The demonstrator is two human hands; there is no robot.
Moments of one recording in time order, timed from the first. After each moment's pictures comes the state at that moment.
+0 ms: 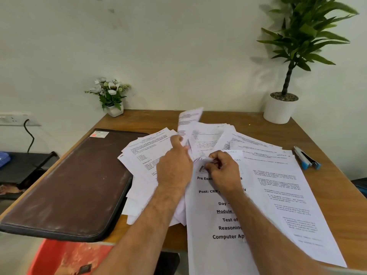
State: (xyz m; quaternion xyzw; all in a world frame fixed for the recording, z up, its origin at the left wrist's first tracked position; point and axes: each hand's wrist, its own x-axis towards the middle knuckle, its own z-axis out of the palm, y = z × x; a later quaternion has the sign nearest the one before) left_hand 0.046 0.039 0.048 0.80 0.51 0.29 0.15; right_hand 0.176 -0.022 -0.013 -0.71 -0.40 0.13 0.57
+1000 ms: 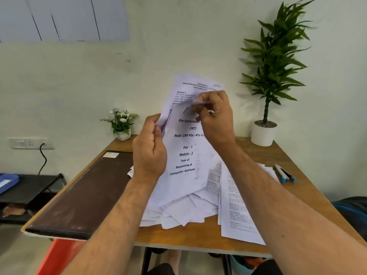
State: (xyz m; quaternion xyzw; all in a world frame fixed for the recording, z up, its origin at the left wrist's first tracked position) left_hand -0.029 0.007 0.161 0.70 0.22 0.66 0.16; right_hand 0.129 -0.038 0.210 -0.51 -0.52 -0.05 0.68
